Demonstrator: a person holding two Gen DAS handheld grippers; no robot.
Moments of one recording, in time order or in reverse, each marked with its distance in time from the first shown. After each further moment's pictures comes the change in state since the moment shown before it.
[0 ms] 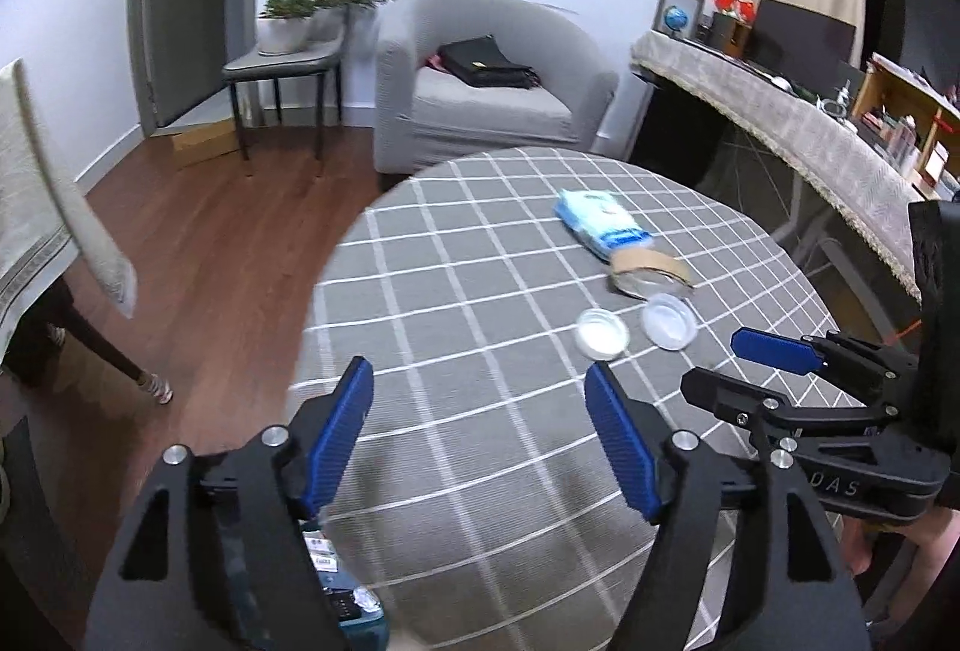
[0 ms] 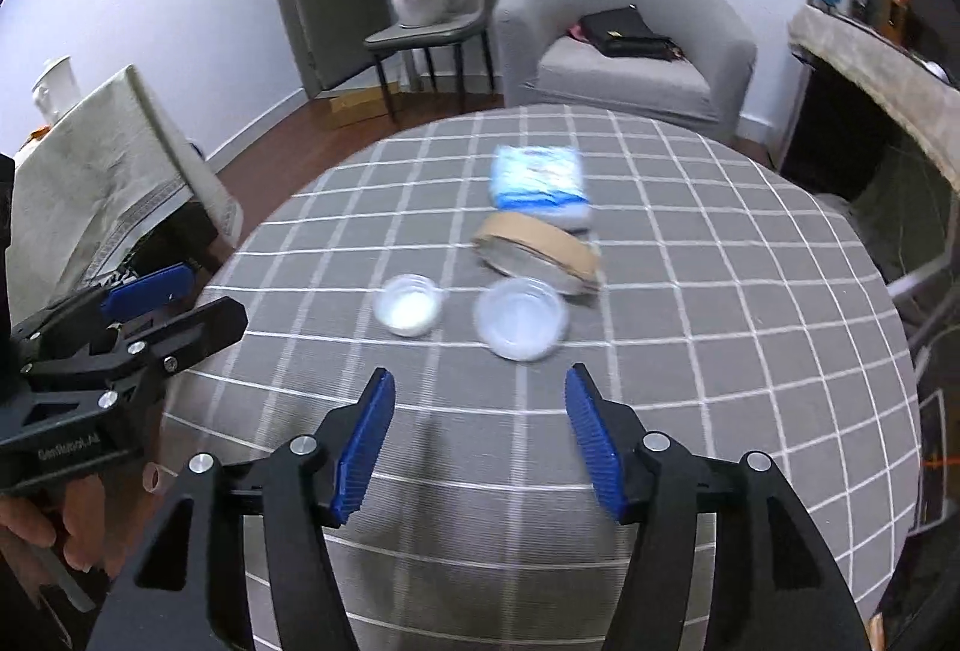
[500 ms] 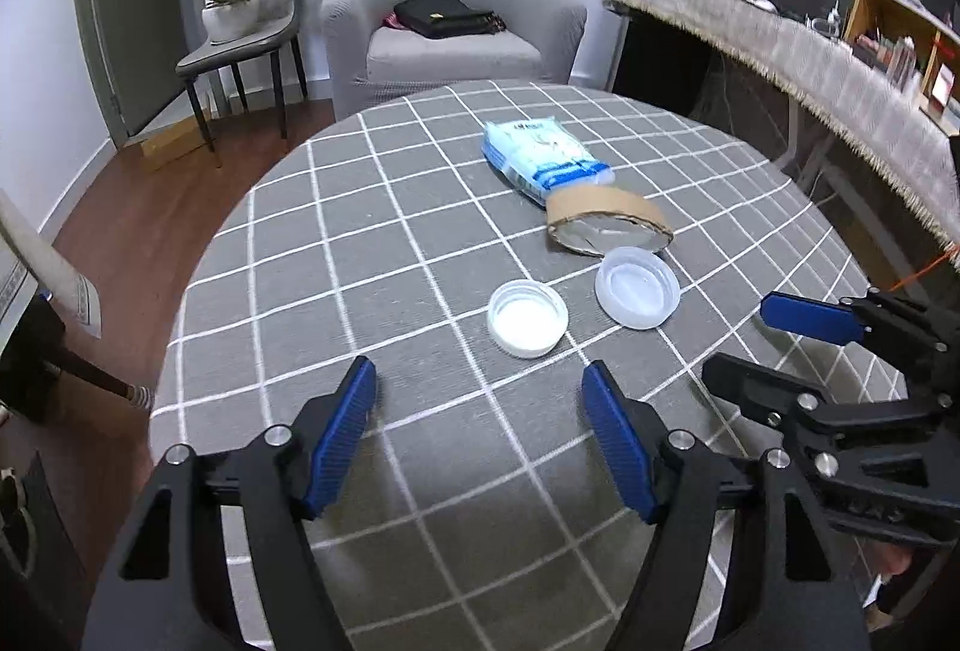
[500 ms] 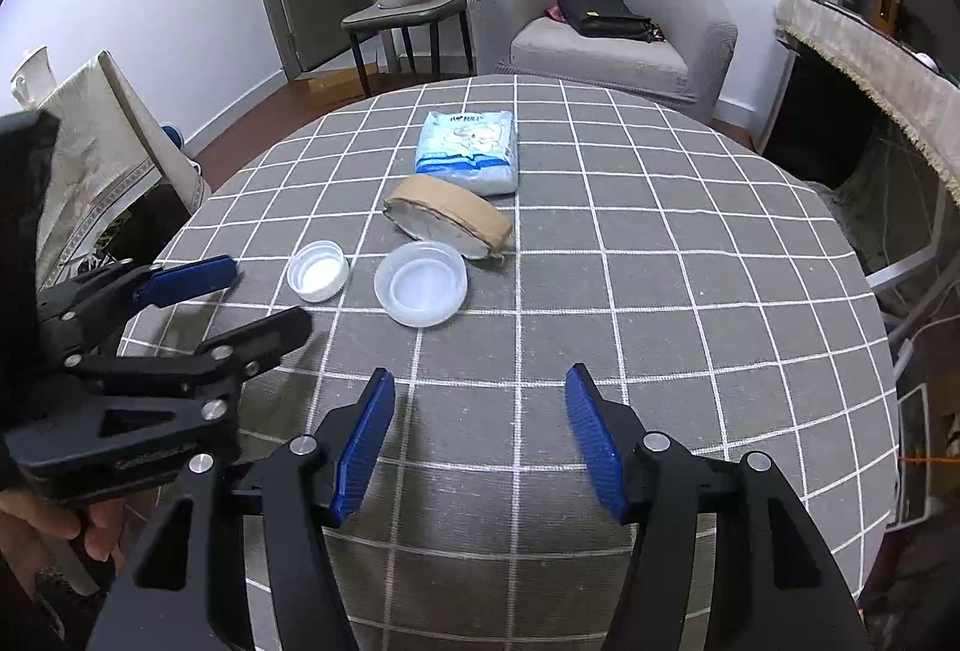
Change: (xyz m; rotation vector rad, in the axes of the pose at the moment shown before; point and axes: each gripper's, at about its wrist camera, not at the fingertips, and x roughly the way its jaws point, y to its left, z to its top) left arm 0.068 -0.053 0.002 0.108 0.120 0.013; right arm 0.004 -0.033 -0.010 -0.011 0.046 -0.034
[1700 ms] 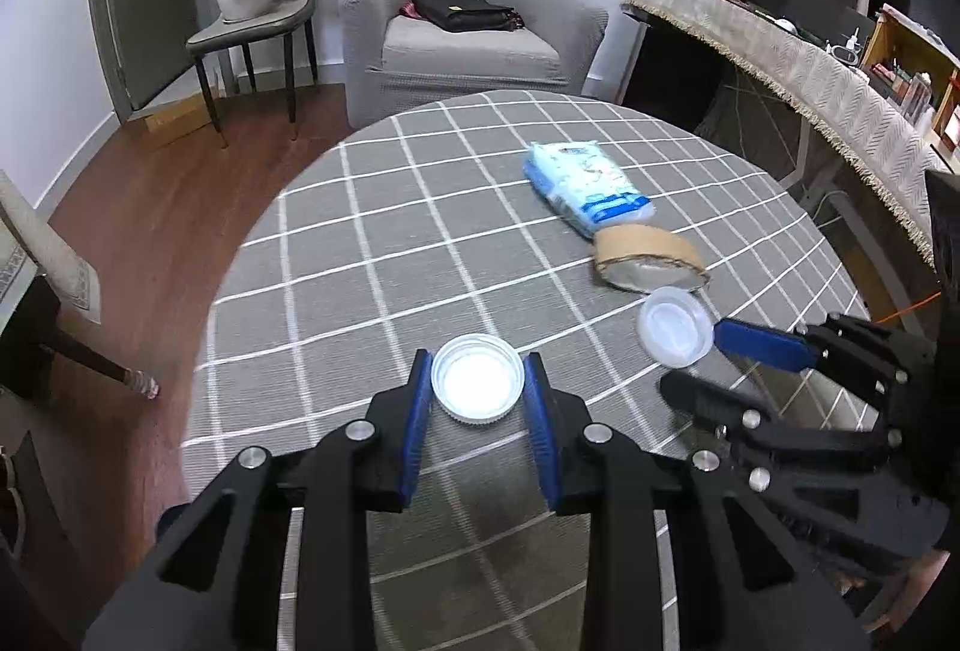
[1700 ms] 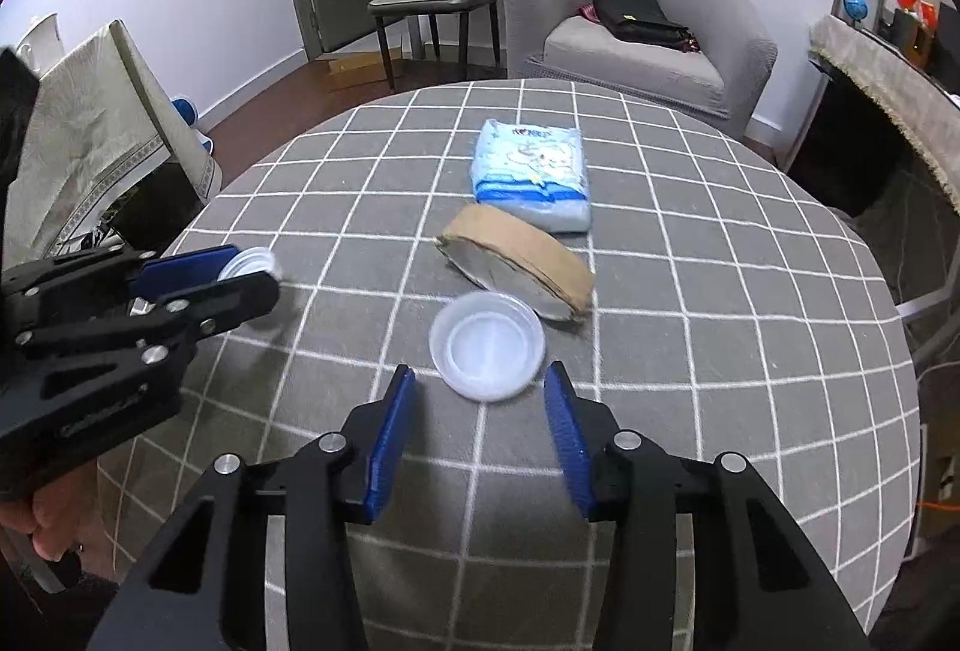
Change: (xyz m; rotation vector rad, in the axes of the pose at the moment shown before) left arm -0.006 0.033 0.014 -0.066 0.019 -0.008; right arm 0.027 0.031 0.027 -0.075 0.020 0.011
